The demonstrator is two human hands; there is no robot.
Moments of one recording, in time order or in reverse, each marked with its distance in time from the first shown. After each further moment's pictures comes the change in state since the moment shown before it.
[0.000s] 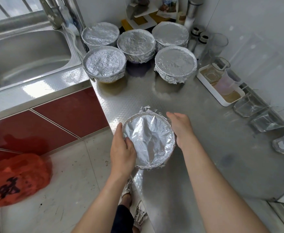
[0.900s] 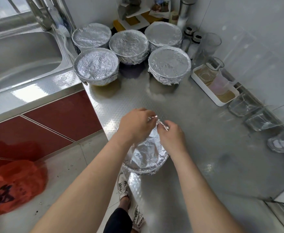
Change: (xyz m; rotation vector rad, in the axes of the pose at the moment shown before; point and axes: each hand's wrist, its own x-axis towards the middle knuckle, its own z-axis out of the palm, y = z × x) left_hand 0.088 0.067 0.031 0.693 -0.368 0.500; right_hand -0.013 0.020 -0.001 -0.598 0.090 -0.224
